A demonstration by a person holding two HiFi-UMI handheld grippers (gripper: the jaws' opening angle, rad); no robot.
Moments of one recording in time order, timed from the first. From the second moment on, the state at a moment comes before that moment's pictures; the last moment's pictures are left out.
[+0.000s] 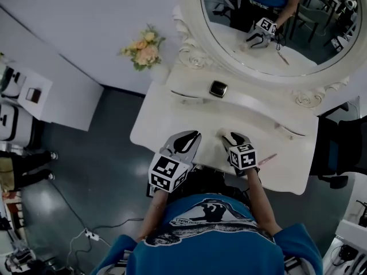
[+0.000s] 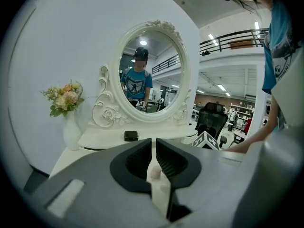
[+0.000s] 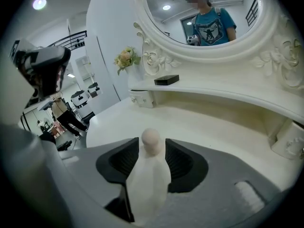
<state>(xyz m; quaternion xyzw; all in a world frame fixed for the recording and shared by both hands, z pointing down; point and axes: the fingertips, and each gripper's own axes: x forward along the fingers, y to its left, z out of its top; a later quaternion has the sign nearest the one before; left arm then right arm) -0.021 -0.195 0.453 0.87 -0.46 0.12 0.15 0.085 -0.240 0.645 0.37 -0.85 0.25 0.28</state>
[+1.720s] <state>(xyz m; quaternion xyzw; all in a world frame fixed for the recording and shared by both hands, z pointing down) -0.080 -0.185 0.452 0.83 -0.53 0.11 0.17 0.027 -0.417 0.592 0.25 -0.89 0.08 0.38</state>
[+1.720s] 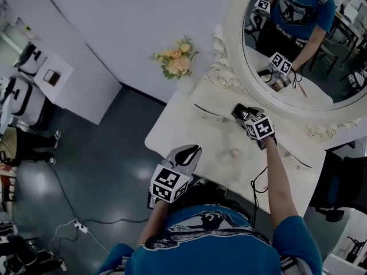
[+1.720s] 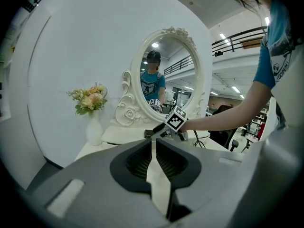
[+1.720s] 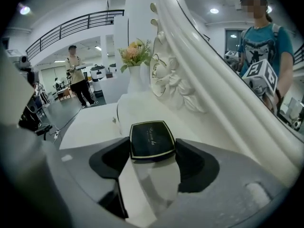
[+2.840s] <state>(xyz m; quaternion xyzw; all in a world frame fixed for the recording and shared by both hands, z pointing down) 0.001 -0.212 0.469 0.89 -0.40 0.13 0.17 0.140 -0.256 0.643 0.25 -0.87 0.10 0.41</state>
